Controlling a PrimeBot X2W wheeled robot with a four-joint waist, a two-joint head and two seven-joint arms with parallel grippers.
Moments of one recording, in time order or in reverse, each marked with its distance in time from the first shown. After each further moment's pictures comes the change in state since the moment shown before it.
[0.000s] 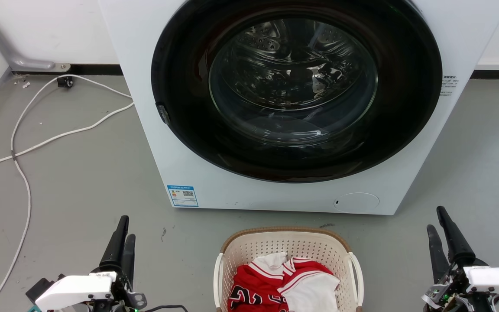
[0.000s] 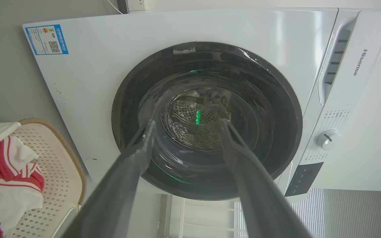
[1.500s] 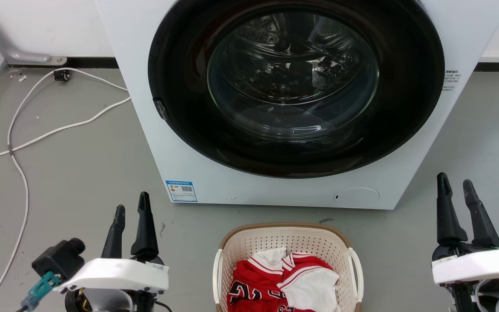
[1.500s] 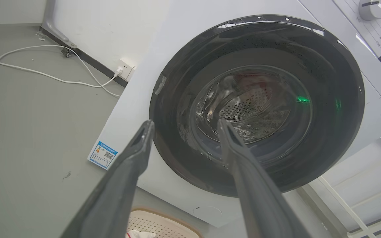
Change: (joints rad) left arm 0.056 0.001 -0.140 -0.301 0.858 0.197 -0.166; right arm 0.030 0.000 0.026 -0.284 -1.033 0.000 -0.169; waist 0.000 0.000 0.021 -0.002
